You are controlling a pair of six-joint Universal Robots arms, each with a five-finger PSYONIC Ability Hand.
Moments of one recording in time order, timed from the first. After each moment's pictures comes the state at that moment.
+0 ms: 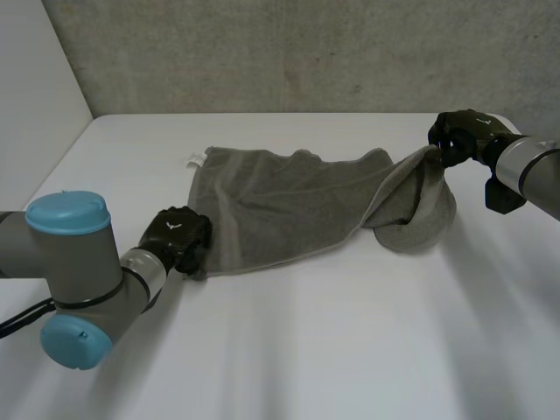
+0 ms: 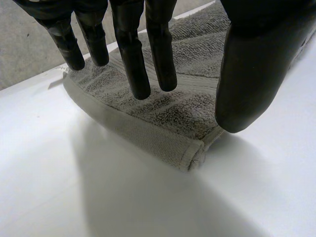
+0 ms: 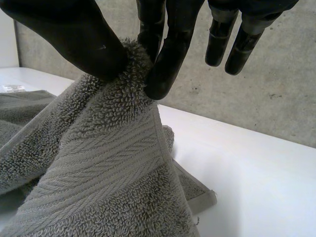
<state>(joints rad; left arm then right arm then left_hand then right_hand) 4.35 -2.15 -1.61 3.37 -1.44 3.33 1.68 -0.94 1.01 0.20 1.21 3.14 0.73 0.73 0.22 0.23 0.55 1.30 1.34 0.22 0.24 1.17</state>
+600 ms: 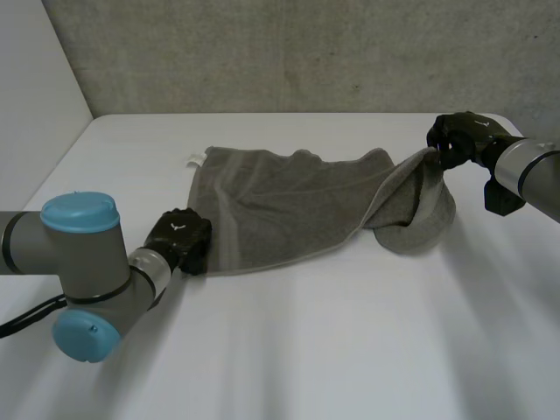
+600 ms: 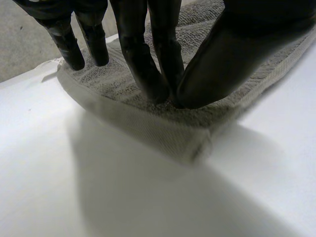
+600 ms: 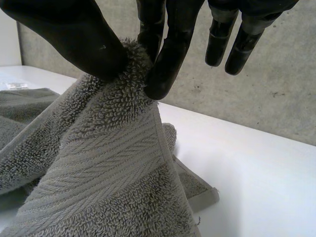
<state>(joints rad) 4.35 -2.21 -1.56 3.37 -1.44 3.34 1.68 -0.94 1.02 0.20 1.20 3.13 1.30 1.30 0.22 0.23 1.13 1.30 1.34 0.22 0.24 1.17</state>
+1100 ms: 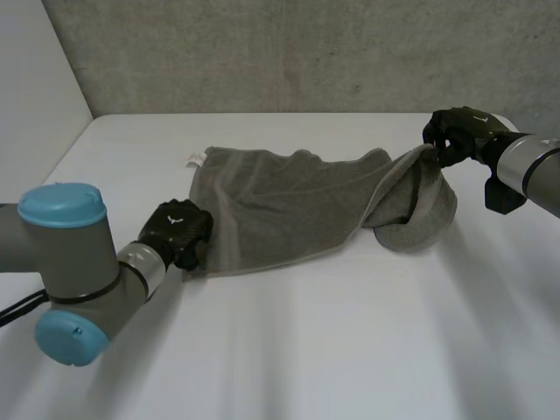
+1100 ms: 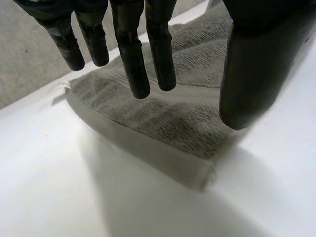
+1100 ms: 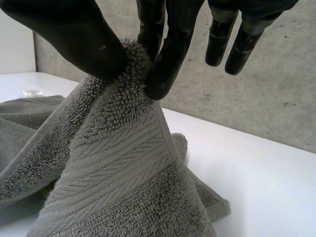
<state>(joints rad) 4.34 -2.12 -1.61 3.34 -1.43 3.40 1.68 -0.99 1.05 0.20 1.16 3.13 0.72 0.71 0.22 0.23 0.52 1.30 1.34 0.22 0.24 1.17</state>
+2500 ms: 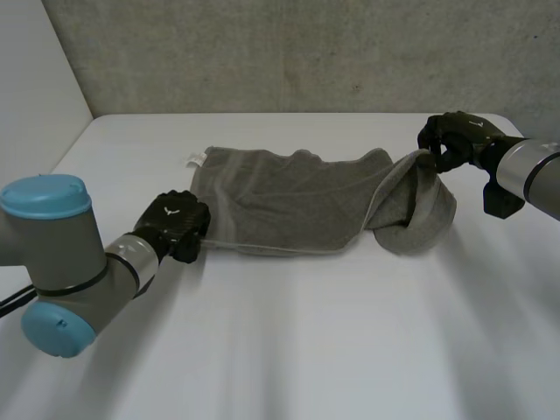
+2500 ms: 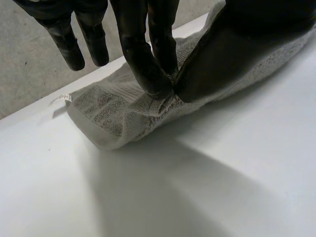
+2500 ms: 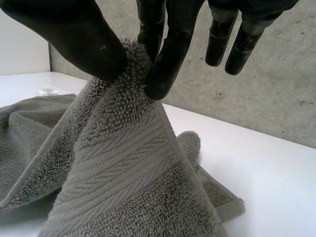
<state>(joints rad) 4.39 -2.09 -1.60 3.34 -1.35 3.40 1.68 -1.00 1.08 0.20 1.10 3.12 1.08 1.35 0.22 0.23 1.19 1.30 1.34 0.22 0.24 1.17</state>
